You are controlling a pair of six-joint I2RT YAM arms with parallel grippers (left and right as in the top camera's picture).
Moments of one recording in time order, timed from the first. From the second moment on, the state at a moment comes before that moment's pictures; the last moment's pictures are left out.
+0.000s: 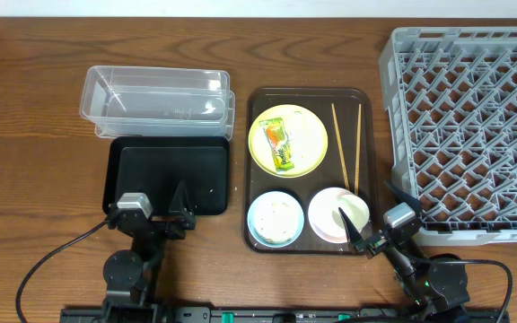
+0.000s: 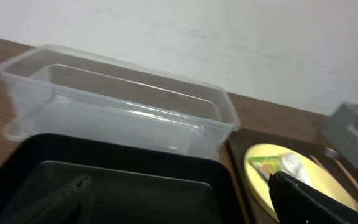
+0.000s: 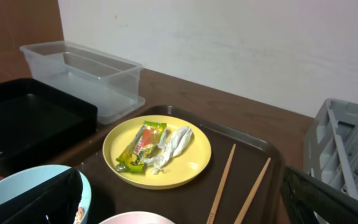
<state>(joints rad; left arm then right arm) -0.07 0.01 0.02 -0.11 0.04 -0.30 0.34 0.01 0.01 -0.04 -0.19 -0.07</state>
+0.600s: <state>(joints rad) -0.07 0.16 0.28 -0.12 0.39 -0.38 0.34 0.14 0.36 -0.24 -0.21 0.11</state>
